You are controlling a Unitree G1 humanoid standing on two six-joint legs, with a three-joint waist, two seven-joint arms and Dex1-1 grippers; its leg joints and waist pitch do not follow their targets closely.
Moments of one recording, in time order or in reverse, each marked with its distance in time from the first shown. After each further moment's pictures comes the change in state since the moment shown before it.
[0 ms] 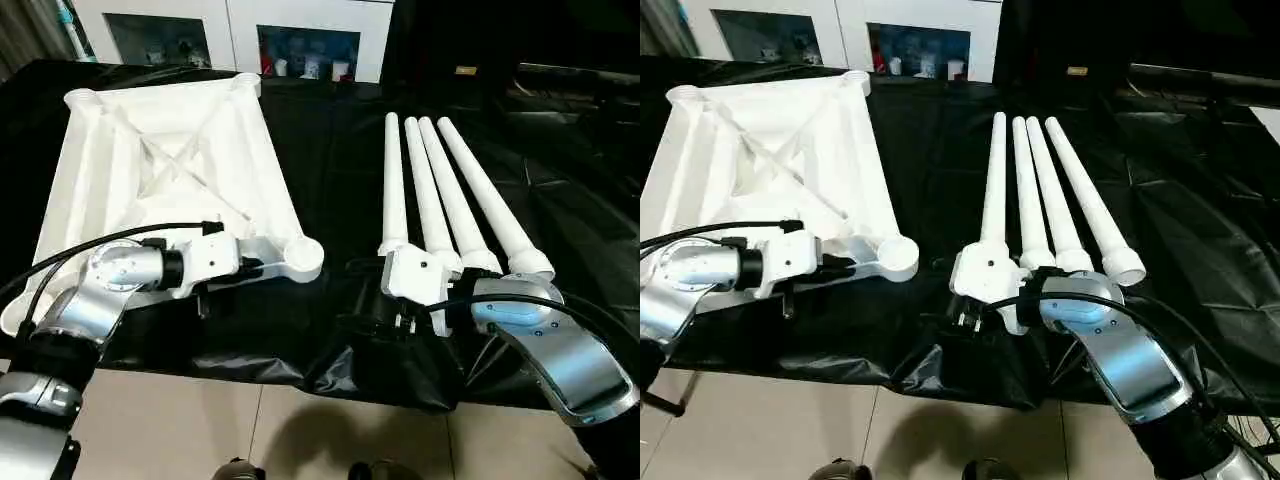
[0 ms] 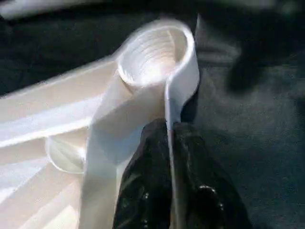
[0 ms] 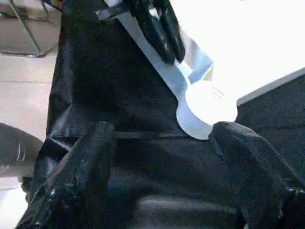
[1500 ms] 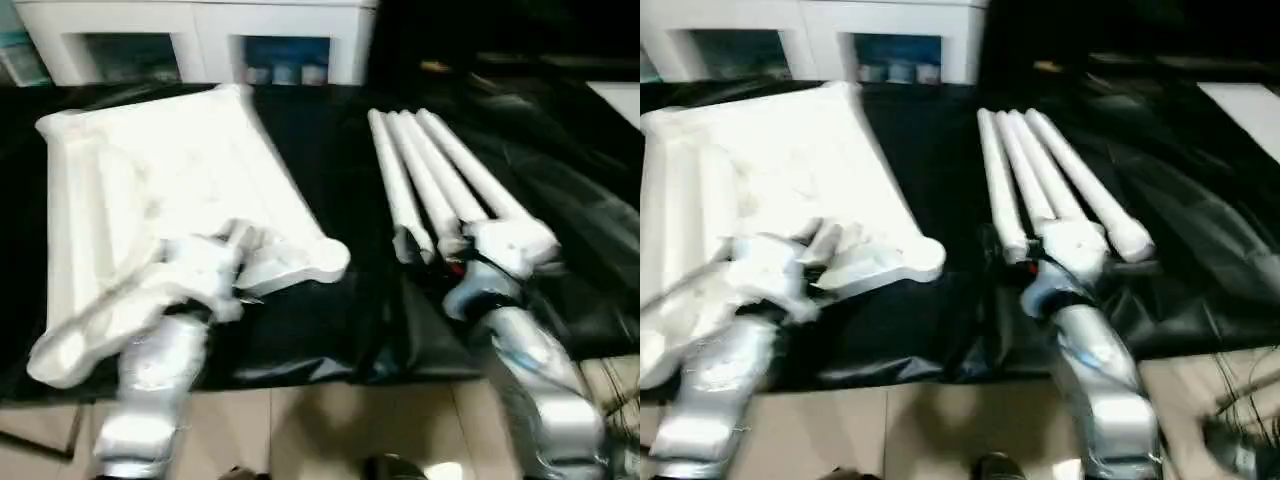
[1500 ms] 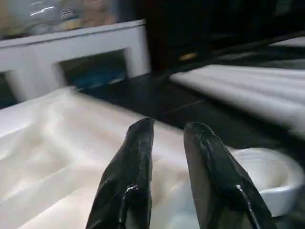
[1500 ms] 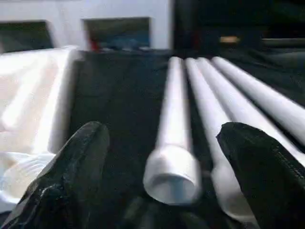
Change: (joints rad) left arm 0.494 -0.451 0.123 -0.755 -0.021 0.379 0.824; right arm 0.258 0.467 -0.375 -0.078 0.017 0.036 -0.745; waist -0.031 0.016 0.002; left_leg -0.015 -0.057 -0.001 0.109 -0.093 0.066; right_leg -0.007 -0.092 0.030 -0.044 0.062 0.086
